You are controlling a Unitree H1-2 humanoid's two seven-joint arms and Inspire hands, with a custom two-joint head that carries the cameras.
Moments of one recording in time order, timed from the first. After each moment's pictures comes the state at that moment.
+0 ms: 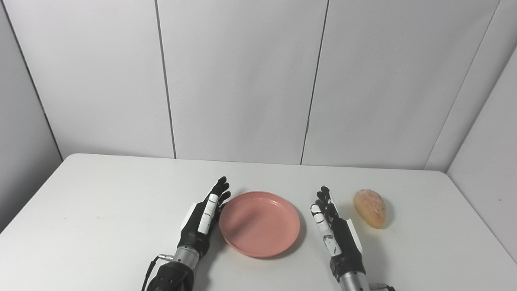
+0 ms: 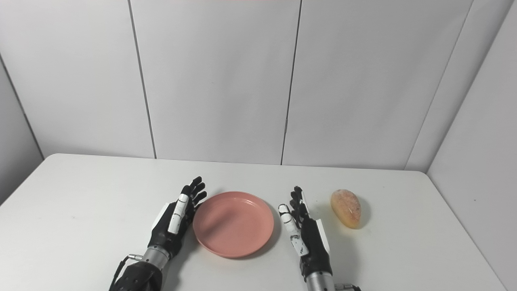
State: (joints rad) left arm -0.51 0.02 -0.02 0.57 -0.11 -0.19 -0.16; right arm -0.29 0.04 0.01 0.16 -0.02 -0.06 -0.02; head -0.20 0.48
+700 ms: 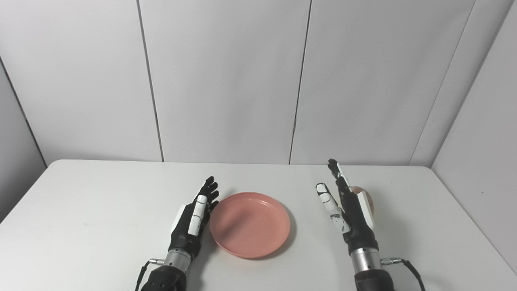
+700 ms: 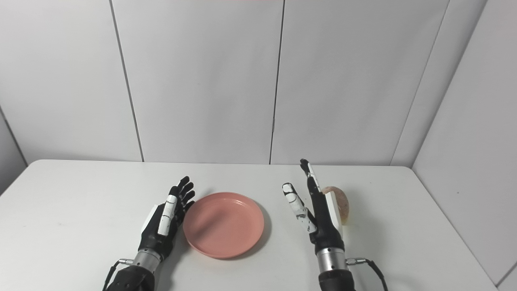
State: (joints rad) left arm -0.52 0.00 -0.01 0.59 -0.11 -0.22 -0.15; right arm -0.34 -0.07 -0.01 0.05 -0.30 -0.06 -0.15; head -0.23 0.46
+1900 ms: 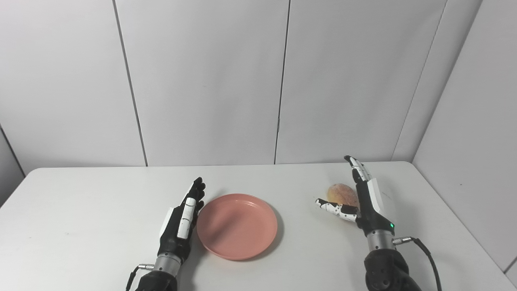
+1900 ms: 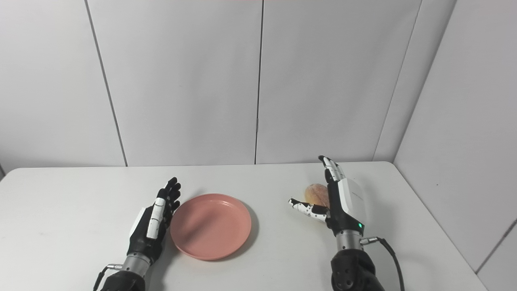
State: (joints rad) left arm -0.53 0.00 -0.01 0.61 -0.09 -0.25 -0.14; right arm -0.44 -0.22 -0.01 0.32 -0.59 0.00 -0.32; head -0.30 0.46
